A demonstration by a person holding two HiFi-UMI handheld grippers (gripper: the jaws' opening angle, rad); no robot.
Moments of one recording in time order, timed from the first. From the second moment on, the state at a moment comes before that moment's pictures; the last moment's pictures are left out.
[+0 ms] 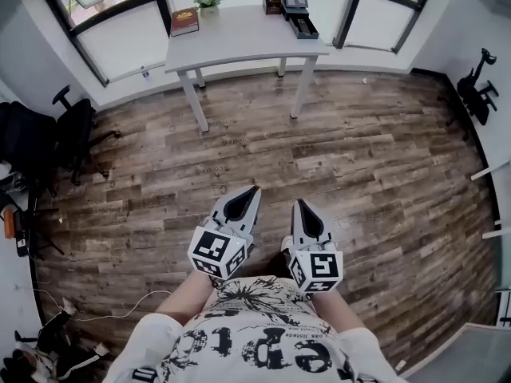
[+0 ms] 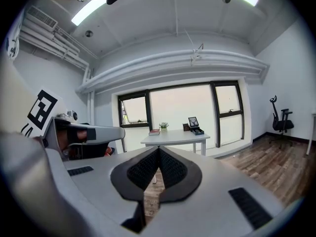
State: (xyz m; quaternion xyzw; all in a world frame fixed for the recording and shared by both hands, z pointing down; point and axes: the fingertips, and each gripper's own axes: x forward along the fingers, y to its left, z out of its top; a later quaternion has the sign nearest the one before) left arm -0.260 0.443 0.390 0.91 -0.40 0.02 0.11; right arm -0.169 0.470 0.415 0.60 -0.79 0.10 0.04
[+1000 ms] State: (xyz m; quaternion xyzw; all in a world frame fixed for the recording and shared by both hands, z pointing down) left arm -0.051 0.208 0.382 0.91 -0.40 0.02 0.10; right arm 0.066 0.241 0.413 0.63 -0.77 0.10 0.04
